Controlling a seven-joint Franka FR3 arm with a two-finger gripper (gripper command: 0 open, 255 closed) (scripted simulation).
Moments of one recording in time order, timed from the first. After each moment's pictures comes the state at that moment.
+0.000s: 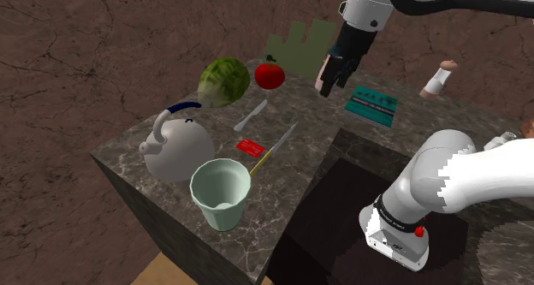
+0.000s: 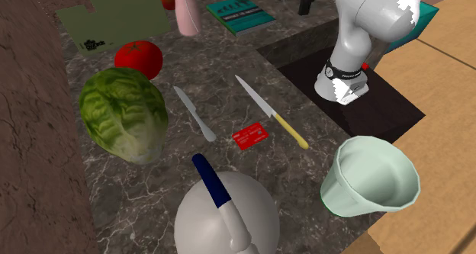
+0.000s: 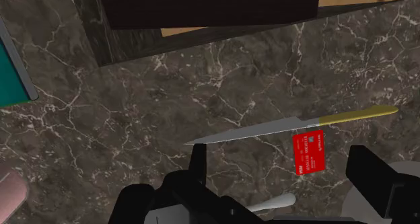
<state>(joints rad) 0.01 -0.82 0.03 -2.45 0.11 1.67 0.05</state>
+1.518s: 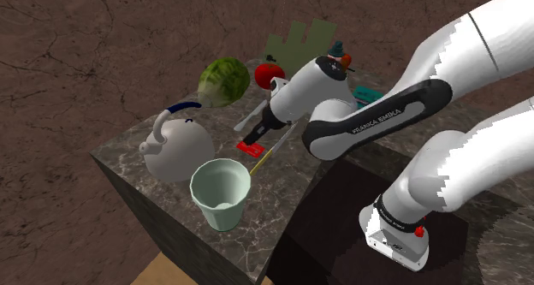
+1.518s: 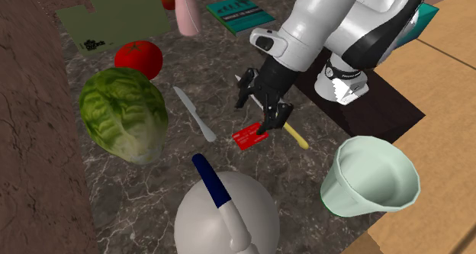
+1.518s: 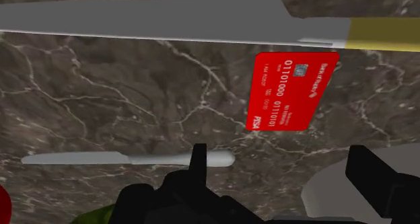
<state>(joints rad) -0.04 -0.33 0.45 -2.78 0.07 3.00 0.18</state>
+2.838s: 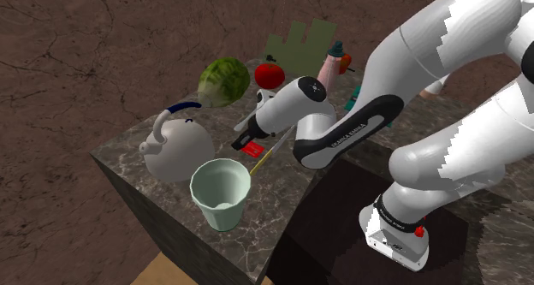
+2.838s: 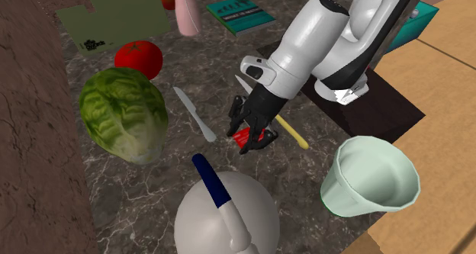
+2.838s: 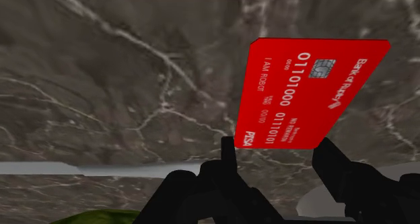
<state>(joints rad) -0.77 -0.15 1.14 -2.70 -0.22 3.24 0.43</state>
